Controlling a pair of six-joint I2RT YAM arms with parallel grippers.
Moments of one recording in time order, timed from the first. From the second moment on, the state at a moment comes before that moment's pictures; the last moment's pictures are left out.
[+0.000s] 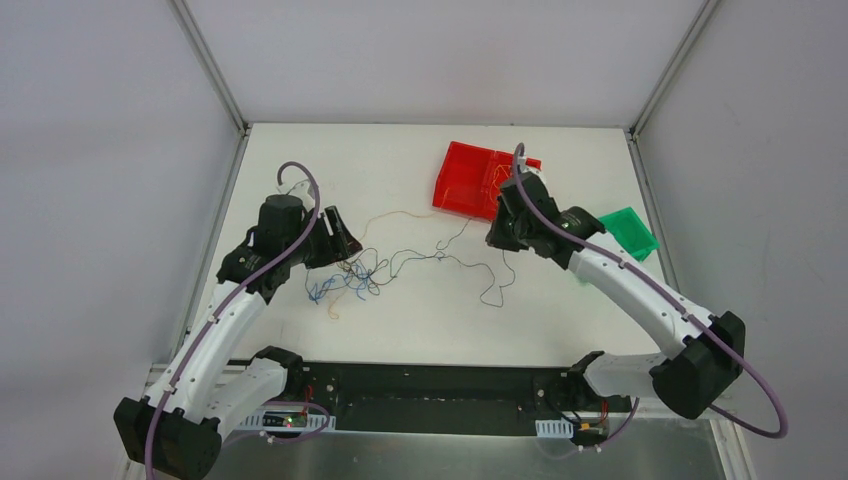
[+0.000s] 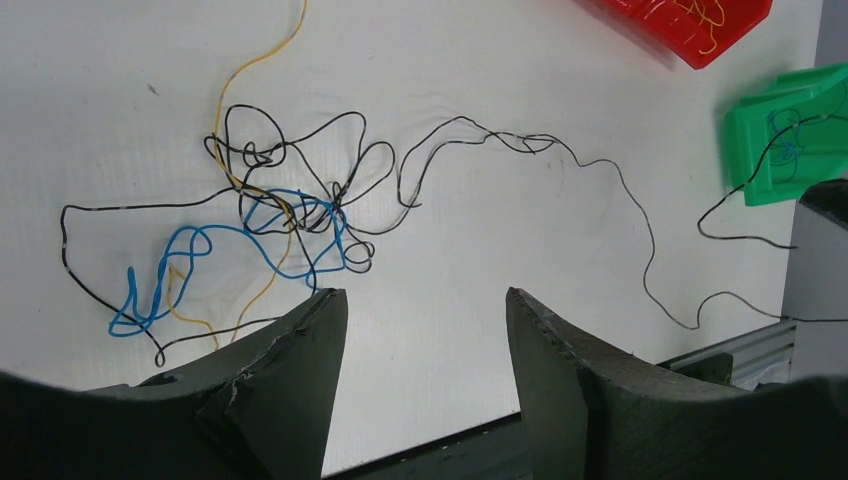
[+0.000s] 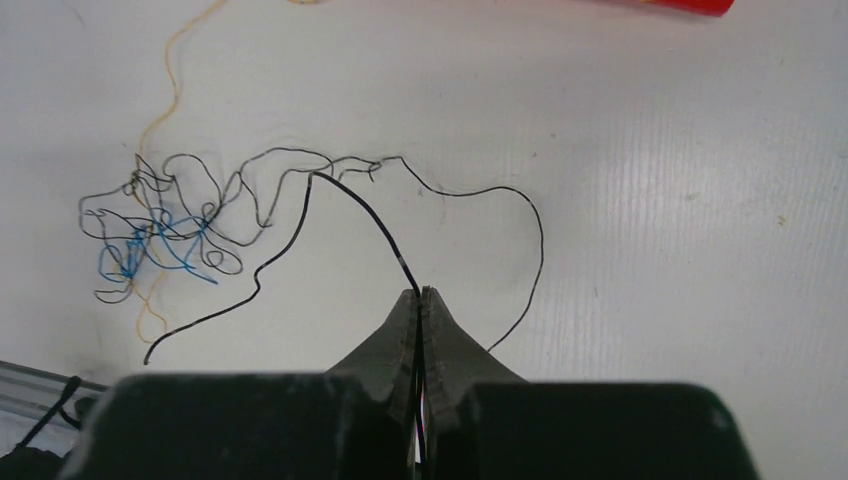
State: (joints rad) left arm -0.29 0.89 0.85 -0.63 0.15 -0.56; right arm 0.69 1.27 1.14 -0.74 0.20 0.71
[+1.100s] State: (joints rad) left arm -0.30 0.97 0.88 -0.64 0.24 -0.53; right arm 0.59 1.40 1.03 -0.80 -0.09 0.66
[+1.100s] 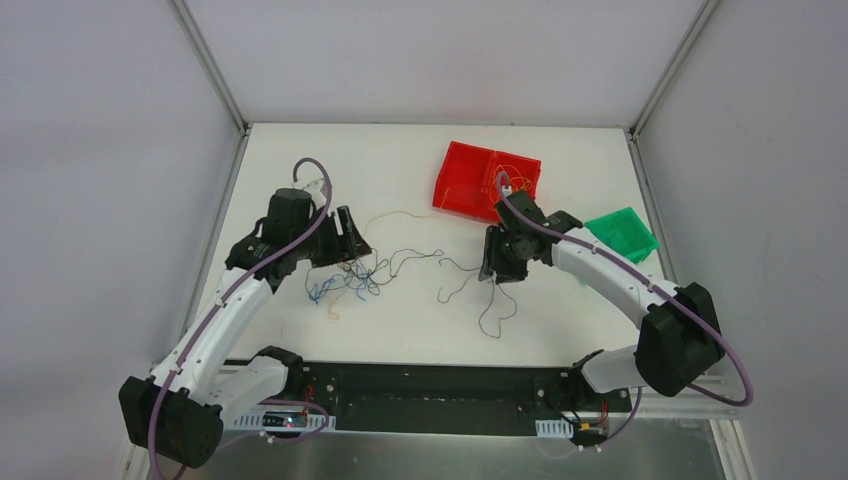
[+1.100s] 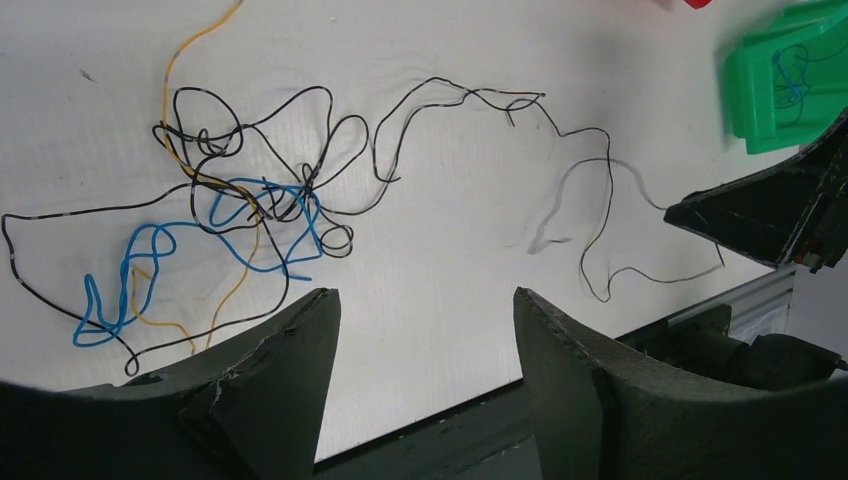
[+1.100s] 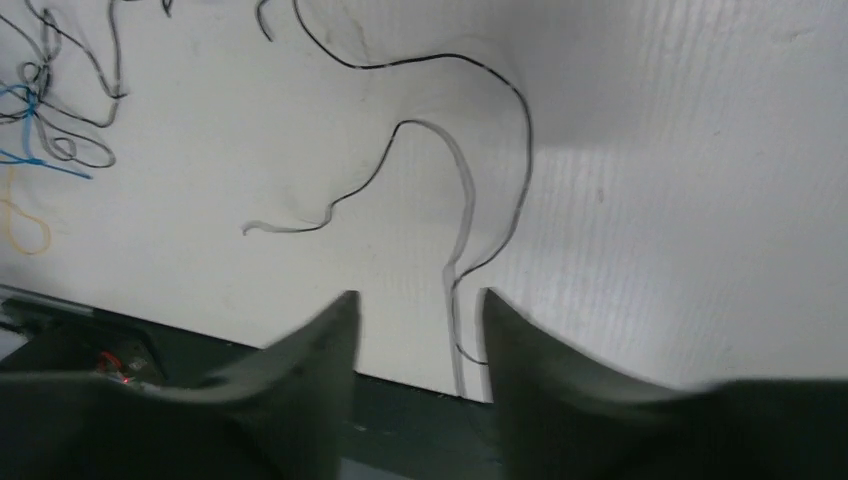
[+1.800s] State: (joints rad) left arm -0.38 1.00 0.88 -0.64 0.23 -0.53; right arm 0.61 1.22 0.88 -0.79 0.02 0.79
